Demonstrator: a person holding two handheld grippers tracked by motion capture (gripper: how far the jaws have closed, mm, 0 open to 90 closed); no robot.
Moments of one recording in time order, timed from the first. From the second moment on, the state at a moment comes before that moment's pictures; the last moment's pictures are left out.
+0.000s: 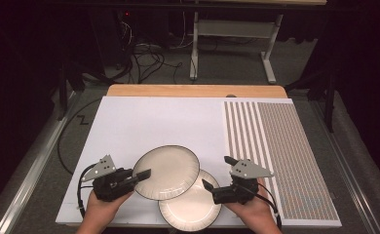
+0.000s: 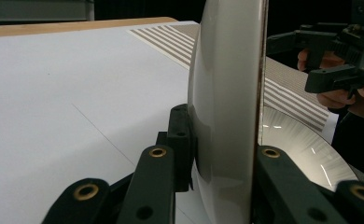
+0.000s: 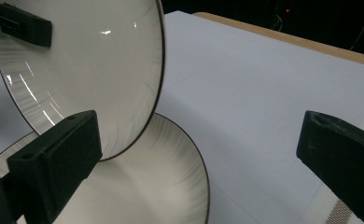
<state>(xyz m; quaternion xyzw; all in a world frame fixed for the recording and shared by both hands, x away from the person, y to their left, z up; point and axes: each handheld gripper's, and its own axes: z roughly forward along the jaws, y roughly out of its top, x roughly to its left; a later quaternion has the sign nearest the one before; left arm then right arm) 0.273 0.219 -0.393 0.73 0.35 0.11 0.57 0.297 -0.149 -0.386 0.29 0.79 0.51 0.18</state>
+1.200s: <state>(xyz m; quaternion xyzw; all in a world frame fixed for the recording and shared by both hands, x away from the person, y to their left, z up) 0.272 0.220 -0.395 0.73 0.35 0.12 0.58 0.315 -0.105 -0.395 0.28 0.80 0.52 0.11</state>
